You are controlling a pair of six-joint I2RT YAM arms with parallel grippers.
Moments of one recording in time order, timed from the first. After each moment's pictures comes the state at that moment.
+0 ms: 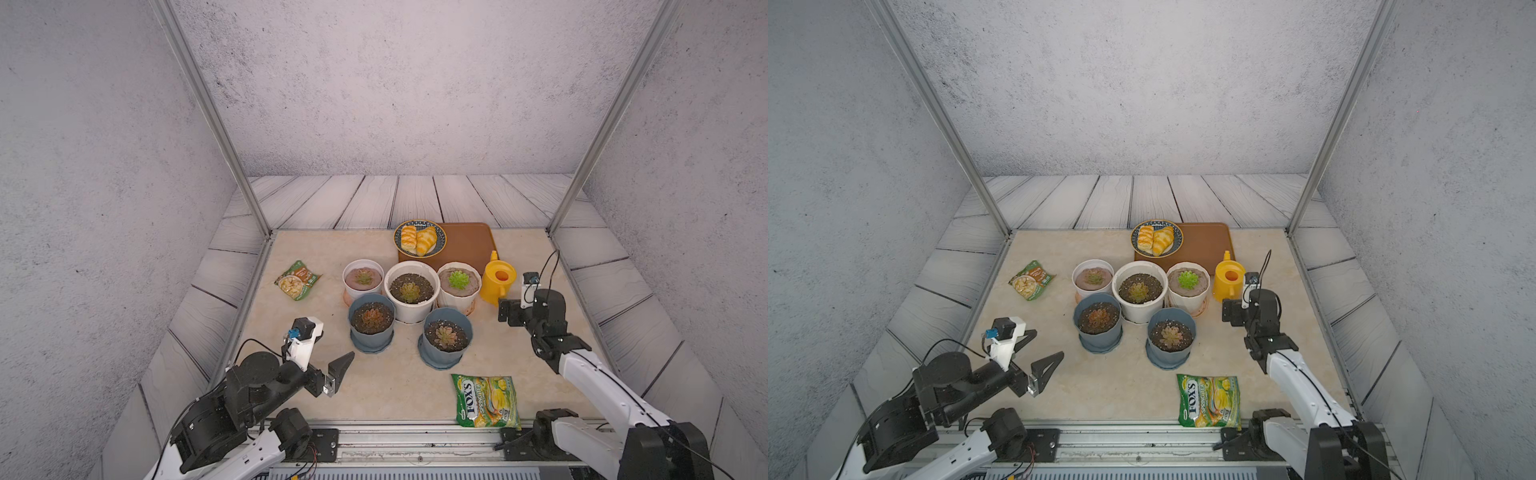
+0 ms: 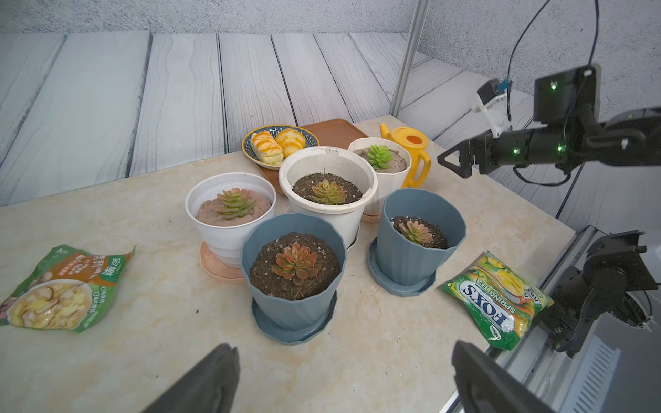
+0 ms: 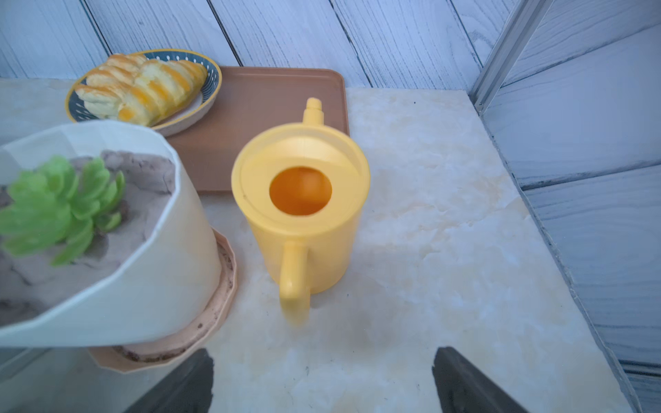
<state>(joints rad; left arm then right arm) -0.87 0.29 0.80 -0.85 -0.14 -0.19 0.11 1.02 0.39 0.13 0.09 -0.01</state>
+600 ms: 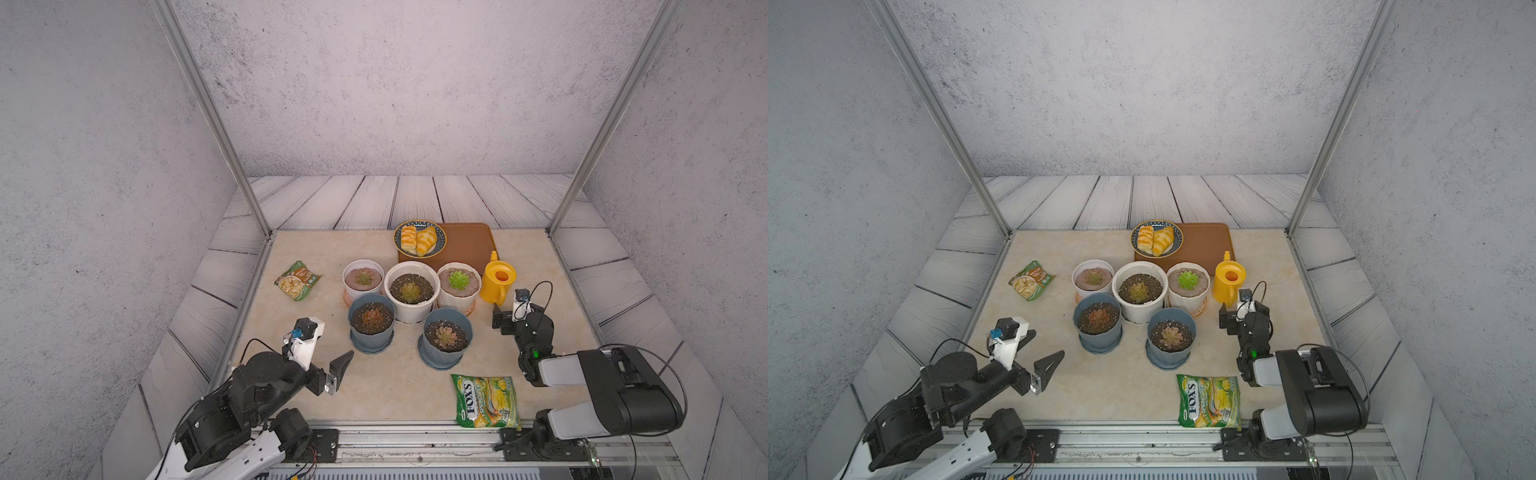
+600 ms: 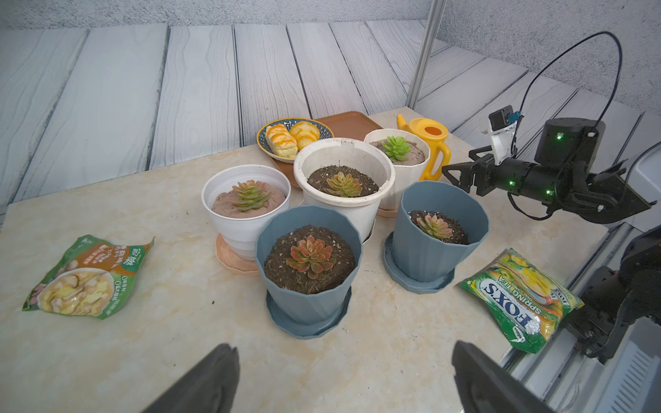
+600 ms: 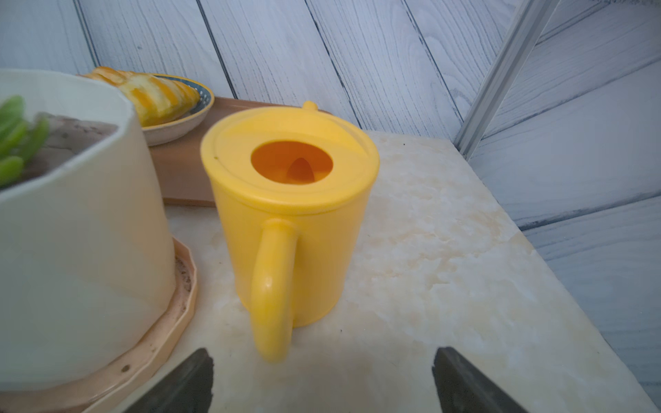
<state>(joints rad) -0.87 0.29 0.77 -0.84 -0.19 -0.18 0.11 1.53 0.19 1.04 0.15 -0.08</state>
